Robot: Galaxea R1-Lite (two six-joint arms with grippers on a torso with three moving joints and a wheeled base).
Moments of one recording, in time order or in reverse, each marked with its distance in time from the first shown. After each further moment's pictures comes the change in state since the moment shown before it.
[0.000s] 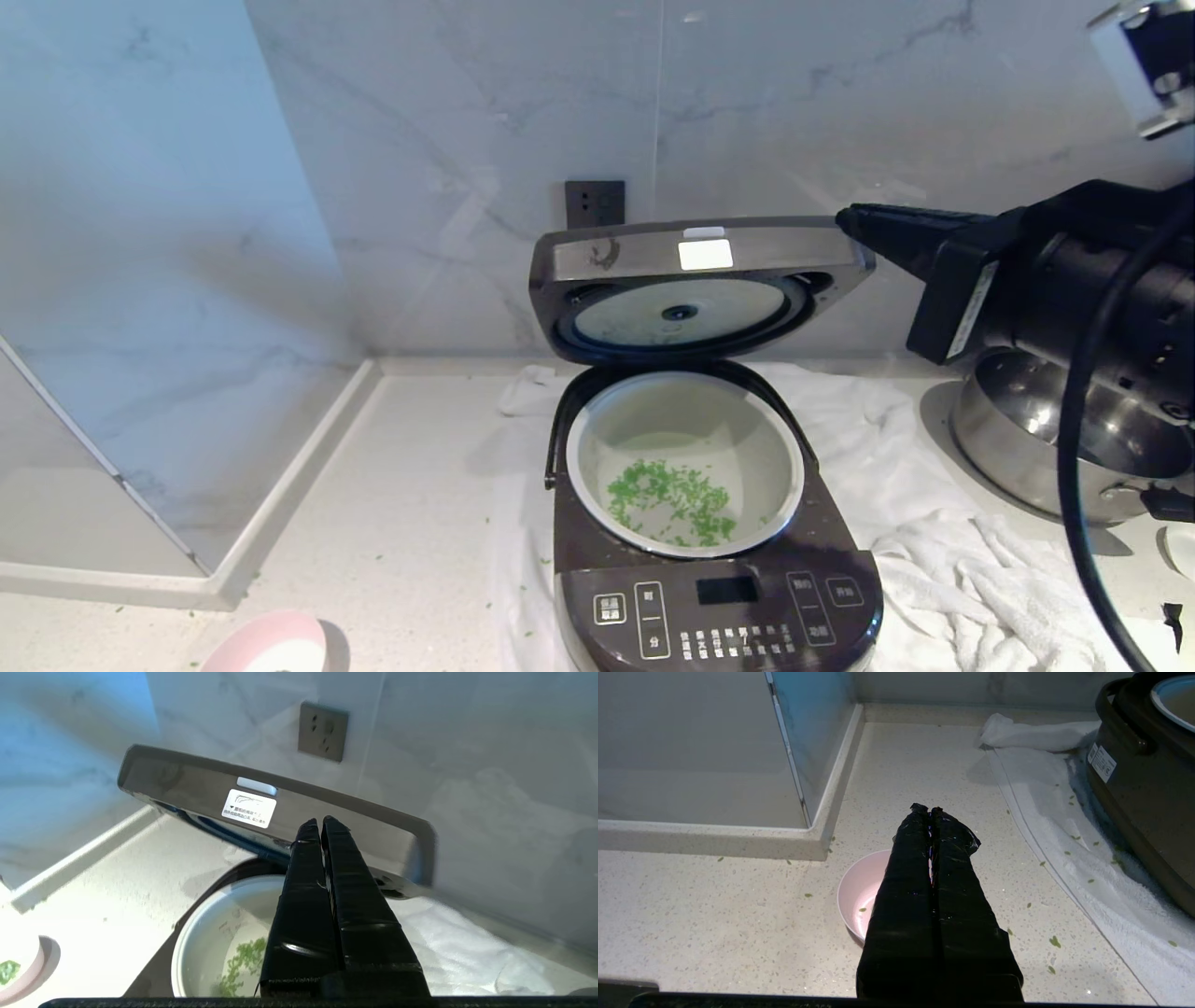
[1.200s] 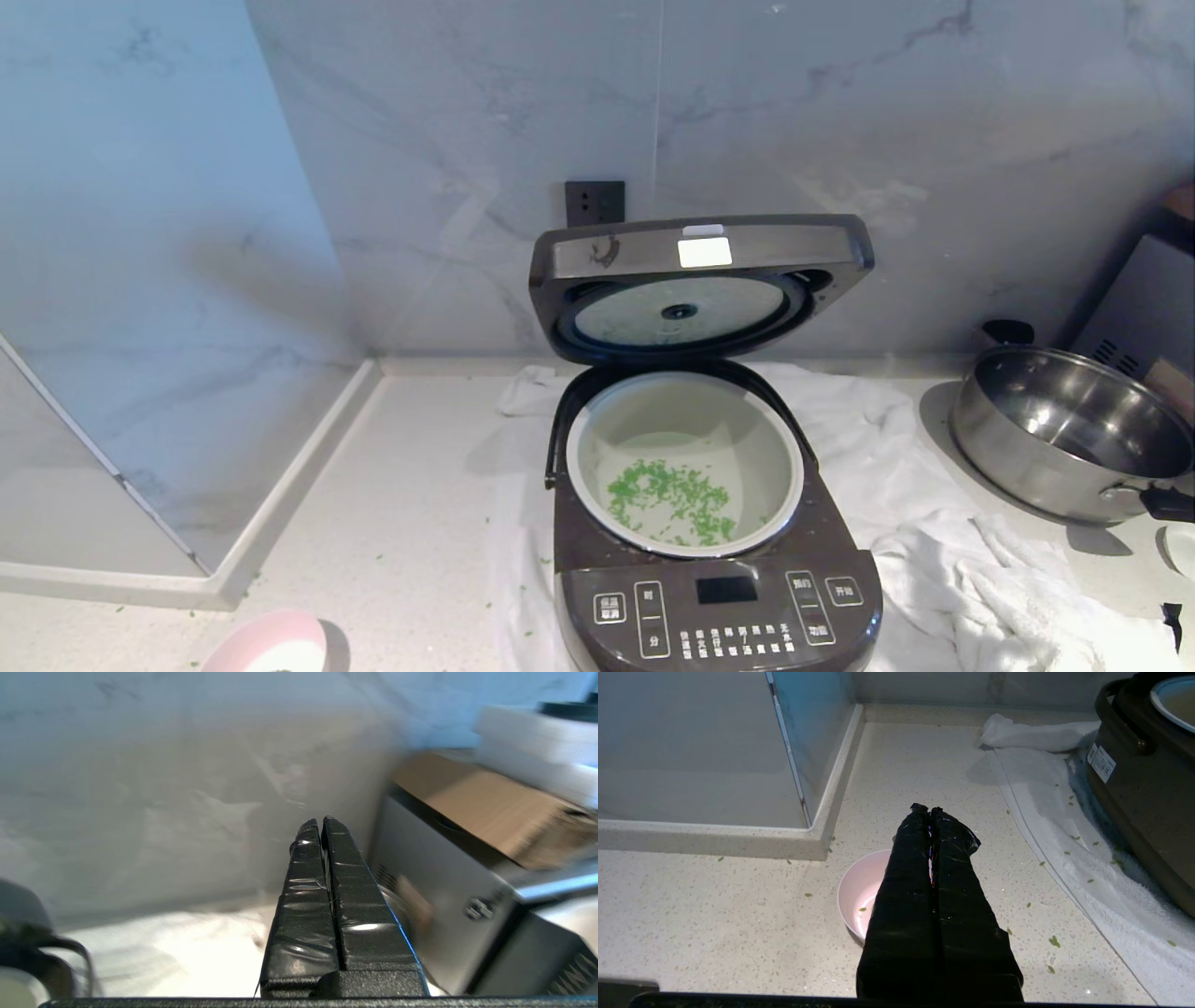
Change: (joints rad) left arm 0.000 0.000 0.000 0.000 0.000 -0.001; right arm -0.697 -0.495 0.278 0.005 -0.098 -0.065
